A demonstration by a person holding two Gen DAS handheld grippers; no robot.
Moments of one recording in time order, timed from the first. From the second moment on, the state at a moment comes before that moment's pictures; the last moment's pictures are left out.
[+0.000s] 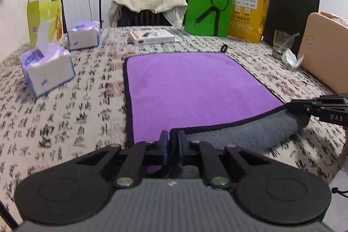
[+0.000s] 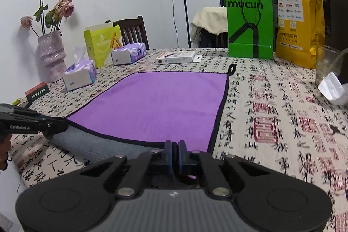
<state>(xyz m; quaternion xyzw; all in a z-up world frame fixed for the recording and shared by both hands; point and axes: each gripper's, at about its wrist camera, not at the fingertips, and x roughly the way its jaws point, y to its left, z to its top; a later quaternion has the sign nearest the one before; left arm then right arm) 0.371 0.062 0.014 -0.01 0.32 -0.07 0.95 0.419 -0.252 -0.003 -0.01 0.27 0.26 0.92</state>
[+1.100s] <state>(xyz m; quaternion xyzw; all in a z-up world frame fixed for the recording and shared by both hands) 0.549 0.094 0.037 -0.03 0.31 -0.06 0.95 0.596 -0.227 0.029 -0.03 0.26 0.28 0.92</state>
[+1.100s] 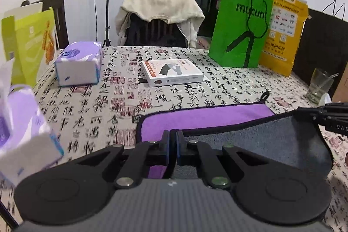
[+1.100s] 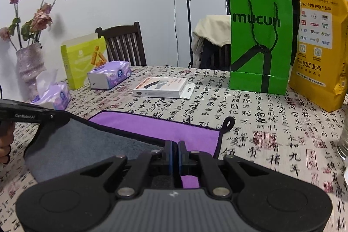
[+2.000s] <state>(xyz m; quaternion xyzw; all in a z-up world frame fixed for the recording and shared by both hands) 0.654 0.112 0.011 -0.01 0.36 -0.04 0.93 0.706 -0.204 -0.004 -0.04 0.32 0.24 0.91</state>
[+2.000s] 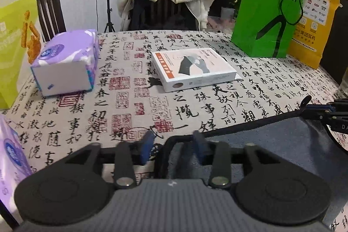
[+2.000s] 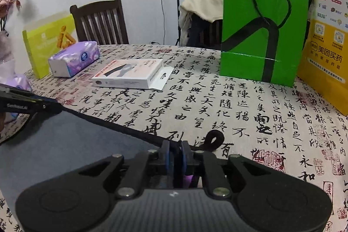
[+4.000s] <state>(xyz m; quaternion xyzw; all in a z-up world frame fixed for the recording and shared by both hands) 0.340 0.059 0.071 0.01 0.26 -0.04 0.96 0.413 -0.246 0.065 0.00 0.24 0.26 0.93</state>
